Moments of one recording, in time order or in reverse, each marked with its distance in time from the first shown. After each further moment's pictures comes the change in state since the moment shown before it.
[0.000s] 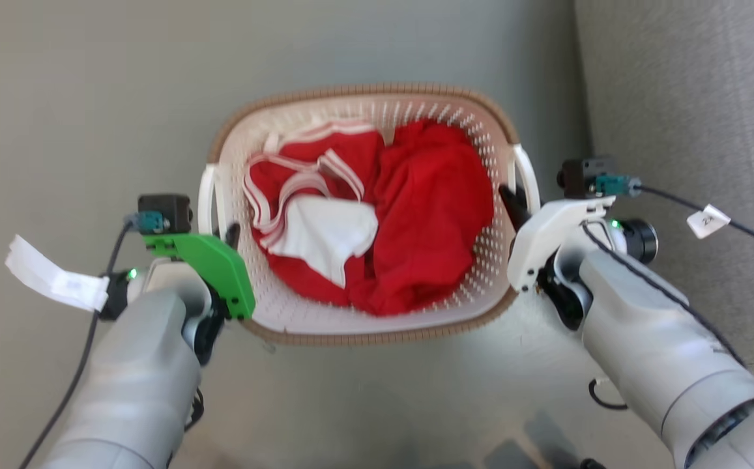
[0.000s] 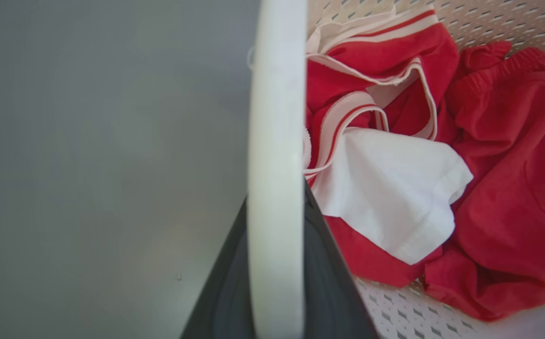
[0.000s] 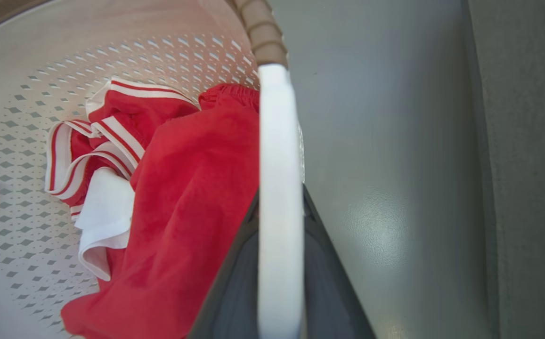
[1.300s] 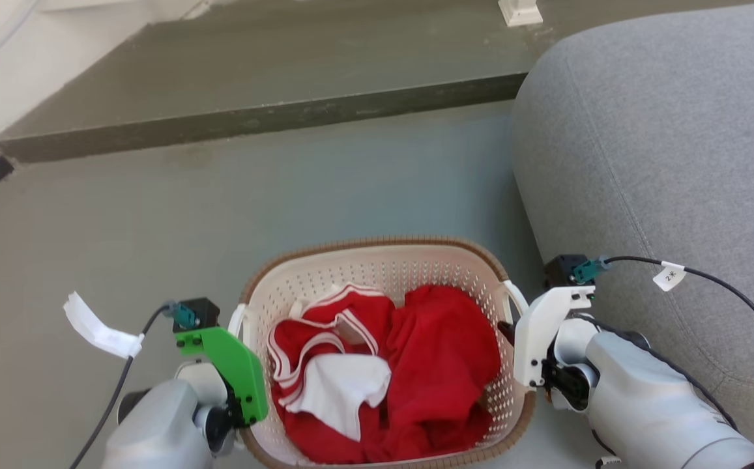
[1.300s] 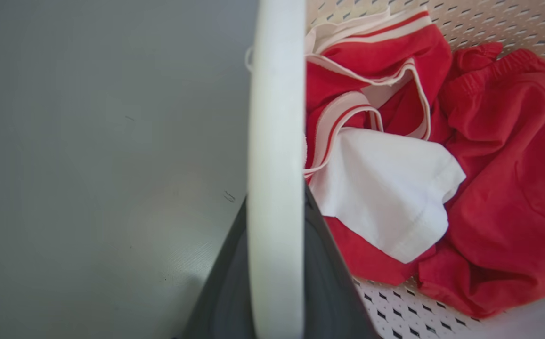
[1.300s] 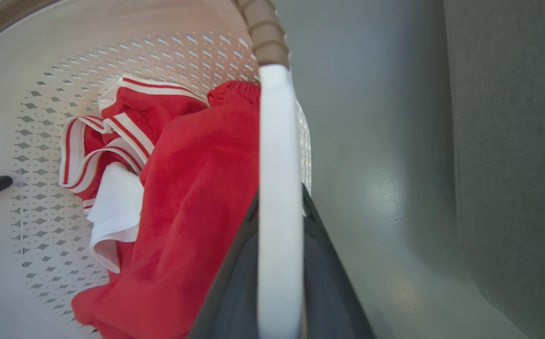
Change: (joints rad) left arm 0.190 0.008 -0.124 -0.008 -0.195 0.001 0.311; right arm 0.185 -0.017 0.110 -0.026 0.187 0.008 0.343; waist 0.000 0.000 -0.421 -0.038
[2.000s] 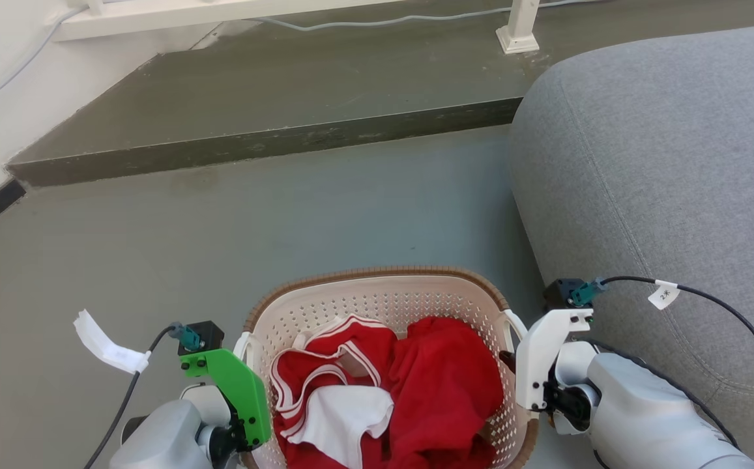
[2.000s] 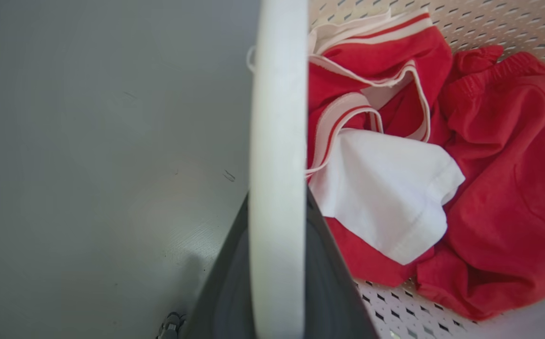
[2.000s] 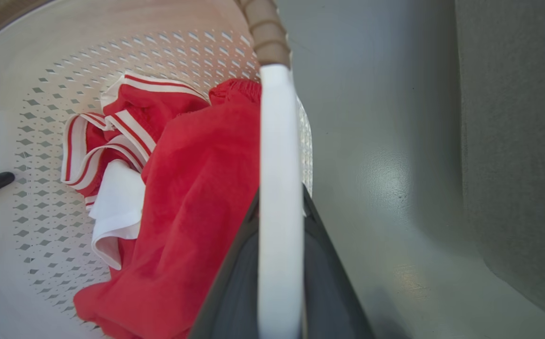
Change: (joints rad) left arm 0.052 0.006 -0.043 -0.016 -0.055 0.025 0.051; right arm 0.046 -0.005 0.034 -0.005 0.044 -0.001 0.057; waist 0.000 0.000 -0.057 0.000
